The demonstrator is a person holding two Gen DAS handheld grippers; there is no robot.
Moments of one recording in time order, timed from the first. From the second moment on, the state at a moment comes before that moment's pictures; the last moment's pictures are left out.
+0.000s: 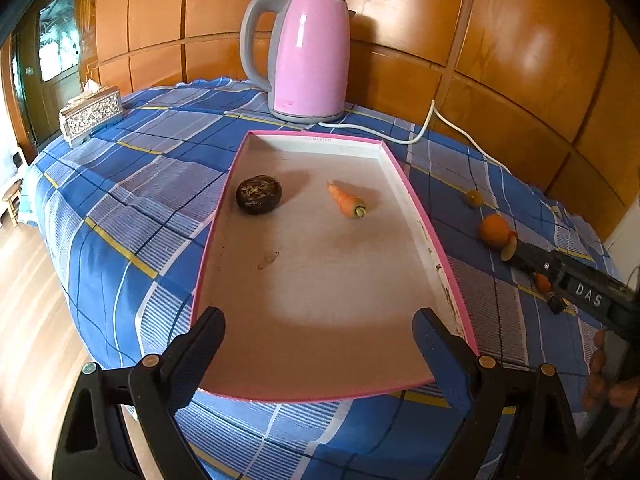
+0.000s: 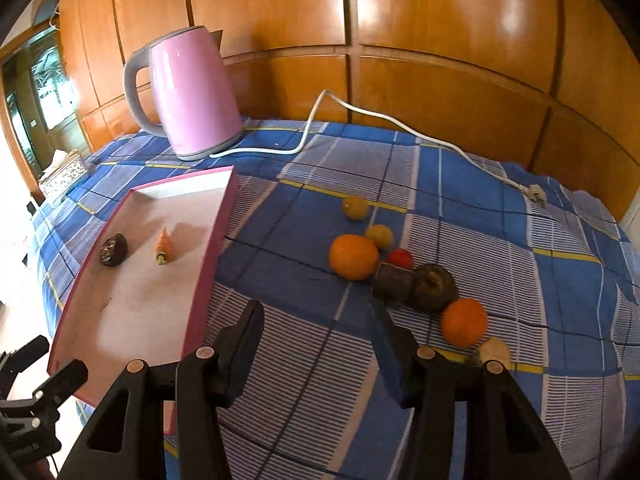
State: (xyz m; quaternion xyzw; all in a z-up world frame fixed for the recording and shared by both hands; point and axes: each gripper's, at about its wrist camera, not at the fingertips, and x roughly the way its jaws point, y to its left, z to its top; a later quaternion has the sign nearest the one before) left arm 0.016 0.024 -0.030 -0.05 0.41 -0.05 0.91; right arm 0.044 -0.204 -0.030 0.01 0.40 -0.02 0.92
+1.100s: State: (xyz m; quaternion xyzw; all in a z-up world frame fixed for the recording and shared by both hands) left arm 0.035 -0.071 -0.010 0.03 0.40 -0.16 0.90; right arm 0.008 -0.276 -0.036 0.03 0.39 -0.12 0.91
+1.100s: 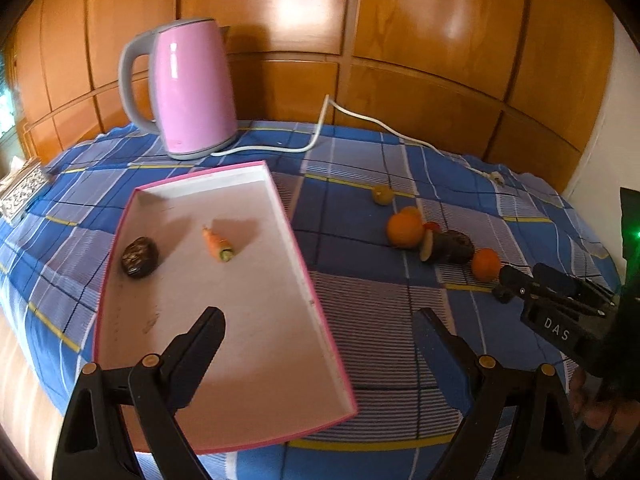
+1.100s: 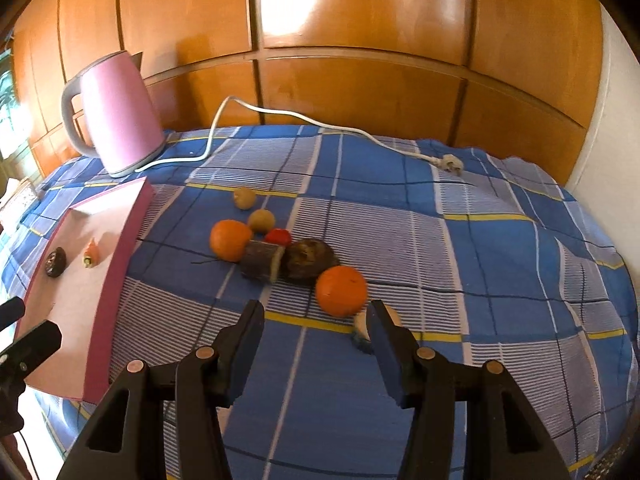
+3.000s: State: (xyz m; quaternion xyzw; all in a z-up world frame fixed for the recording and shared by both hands) left arm 0.211 -0.187 -0.040 0.03 0.49 -0.23 0.84; right arm -0.067 -0.452 -0.064 0.17 0.37 -0.39 0.83
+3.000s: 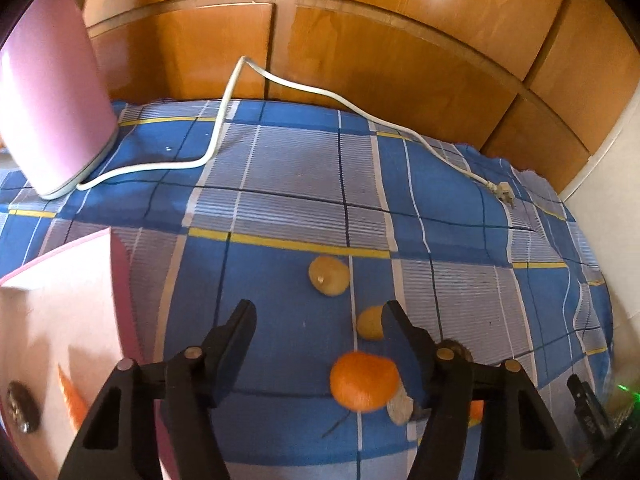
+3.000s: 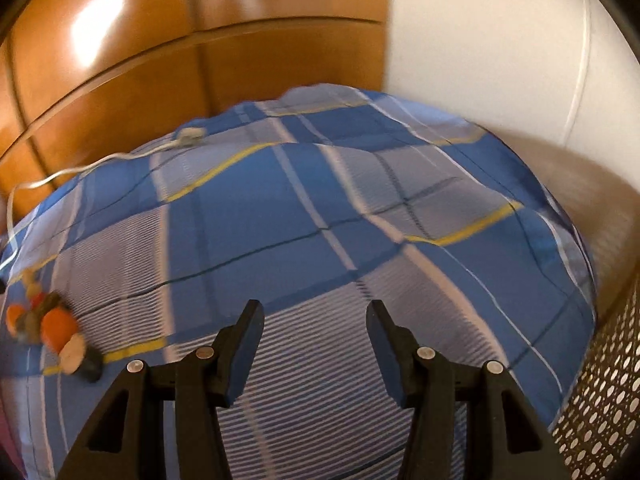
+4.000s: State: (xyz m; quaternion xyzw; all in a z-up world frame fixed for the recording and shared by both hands) left arm 0.183 -0.088 0.011 -0.04 0.43 -0.20 0.88; right arm -0.058 -0.453 -0.082 0.16 0.37 -0.39 0.83
